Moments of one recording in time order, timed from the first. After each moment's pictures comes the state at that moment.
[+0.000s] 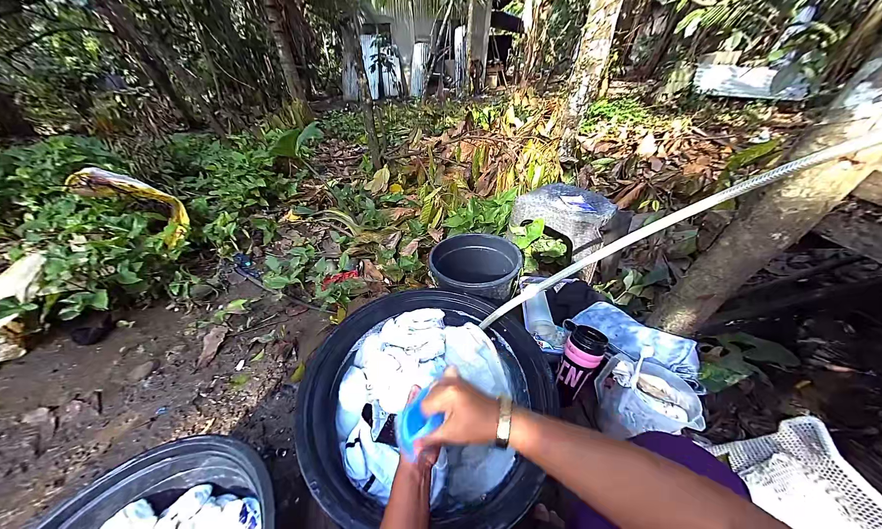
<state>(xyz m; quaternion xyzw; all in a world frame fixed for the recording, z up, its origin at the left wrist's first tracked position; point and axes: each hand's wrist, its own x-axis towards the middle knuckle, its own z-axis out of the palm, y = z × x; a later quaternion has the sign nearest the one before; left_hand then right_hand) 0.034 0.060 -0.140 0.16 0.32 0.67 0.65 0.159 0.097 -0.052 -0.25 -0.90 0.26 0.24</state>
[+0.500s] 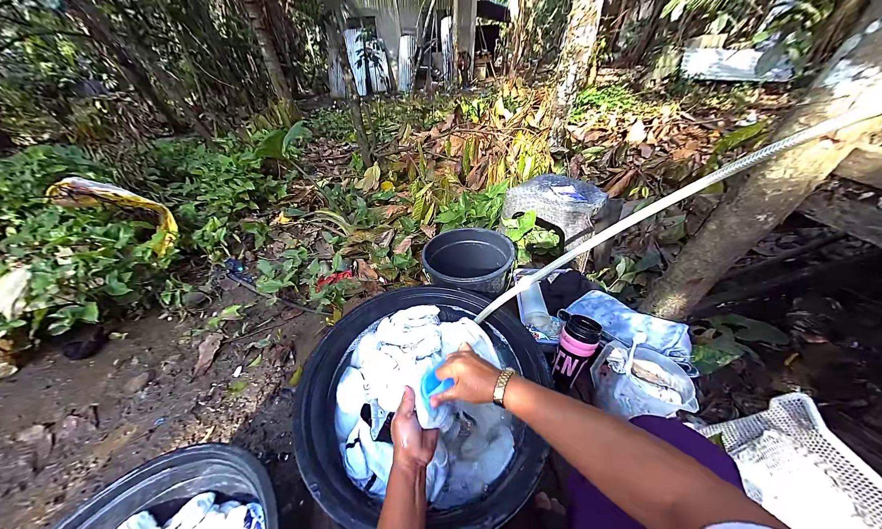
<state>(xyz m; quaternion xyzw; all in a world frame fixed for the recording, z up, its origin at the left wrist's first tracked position) 0.032 0.067 -0.130 0.11 0.34 0.65 0.67 0.175 0.127 -0.064 -0.34 -0.90 0.24 0.10</state>
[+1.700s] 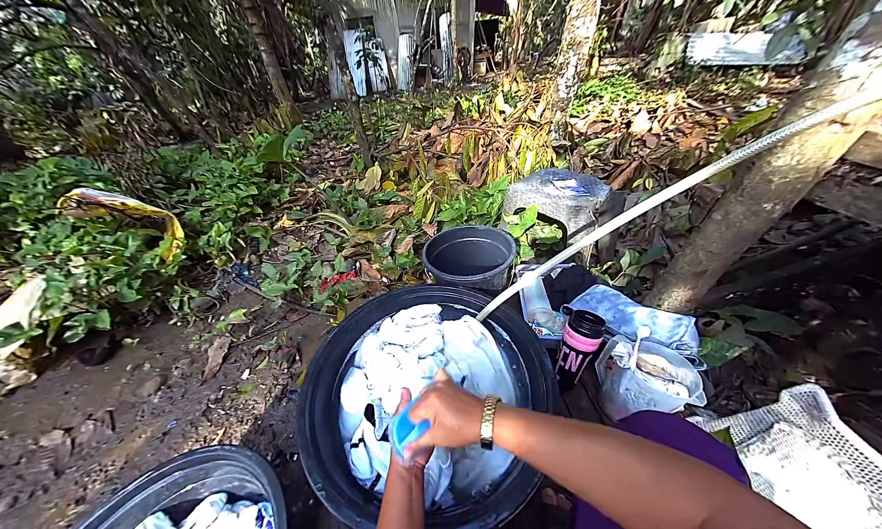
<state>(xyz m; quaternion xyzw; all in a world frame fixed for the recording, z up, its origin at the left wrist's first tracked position) 0.019 0.057 -0.138 0.10 0.30 0.64 0.70 0.146 0.090 -0.054 -0.29 -0.90 0.27 0.15</state>
